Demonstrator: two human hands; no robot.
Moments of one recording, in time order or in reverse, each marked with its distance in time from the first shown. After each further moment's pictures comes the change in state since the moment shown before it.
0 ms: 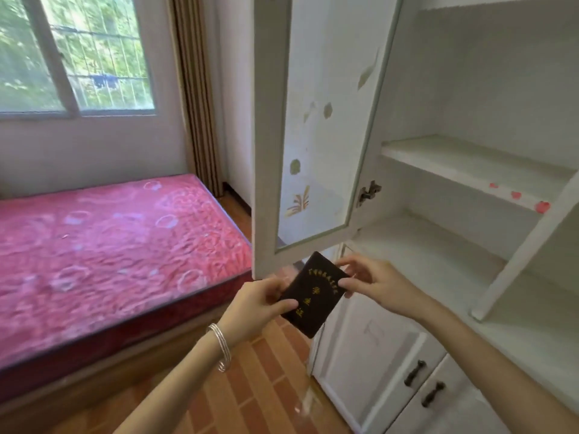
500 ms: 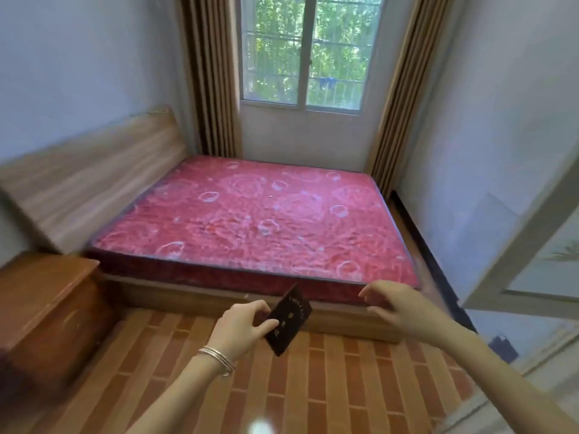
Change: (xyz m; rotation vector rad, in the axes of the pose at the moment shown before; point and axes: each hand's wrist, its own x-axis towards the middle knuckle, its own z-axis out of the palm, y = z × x) left_hand -0.290 -0.108 -0.185 0.440 0.480 -0.642; right_hand 0.101 -0.147 0.244 -0.388 -0.376 -0.457
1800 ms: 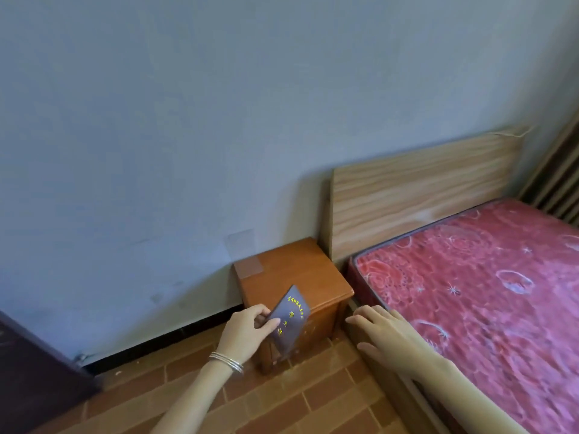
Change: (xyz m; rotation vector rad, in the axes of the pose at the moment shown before) left_hand -0.008 -0.530 -0.351 -0.143 0.725 -0.928; right_hand 0.594 -0.515 0.325 -0.321 -0.379 -1.122
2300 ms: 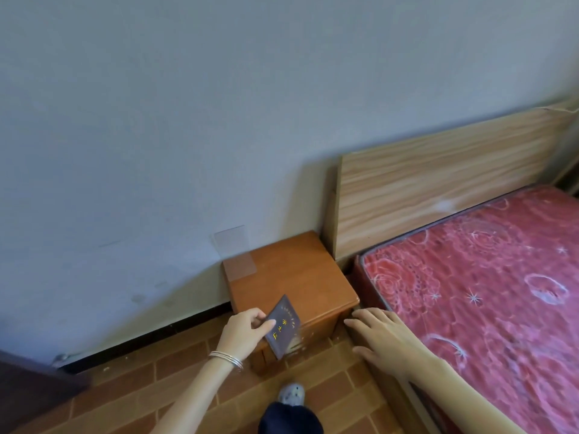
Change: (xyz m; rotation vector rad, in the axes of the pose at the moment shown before) left_hand 0.155 -0.041 0.055 -0.007 -0.123 -0.236; right_hand 0.129 0.099 0.043 0.000 -0.131 -0.040
